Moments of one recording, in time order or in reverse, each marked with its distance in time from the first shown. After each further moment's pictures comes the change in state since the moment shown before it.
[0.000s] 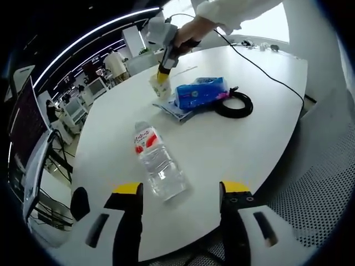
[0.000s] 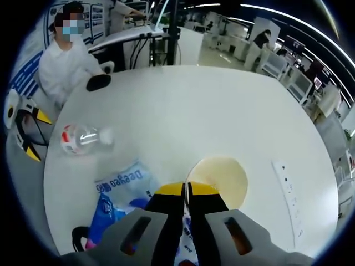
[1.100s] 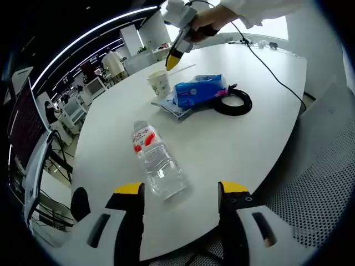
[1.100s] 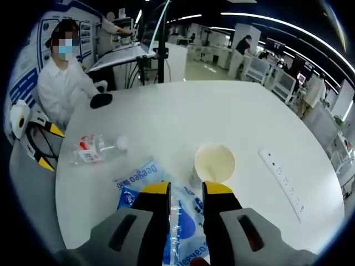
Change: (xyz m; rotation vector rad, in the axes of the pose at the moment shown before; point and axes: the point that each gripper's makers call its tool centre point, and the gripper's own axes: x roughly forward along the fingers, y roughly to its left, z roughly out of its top) left arm -0.001 -0.001 -0.001 0.014 0.014 -0.004; right arm -0.068 0.020 -0.013 0.113 -0.120 -0.083
